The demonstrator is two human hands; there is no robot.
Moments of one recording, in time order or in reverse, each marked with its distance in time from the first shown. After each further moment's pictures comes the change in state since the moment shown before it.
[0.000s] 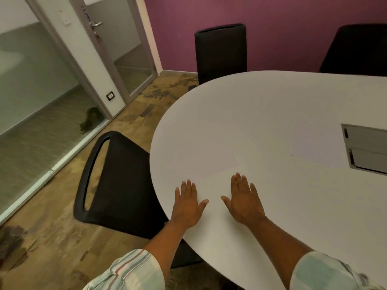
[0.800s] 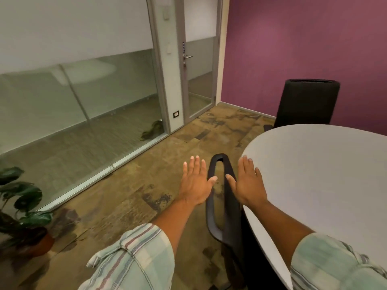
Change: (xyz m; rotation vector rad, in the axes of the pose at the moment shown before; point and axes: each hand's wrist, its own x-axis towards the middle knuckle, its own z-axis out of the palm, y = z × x) left_hand -0.053 -0.397 -0.197 -0.048 0.416 -0.143; right_hand 0.105 -0.444 -0.100 -0.003 0.376 -0.230
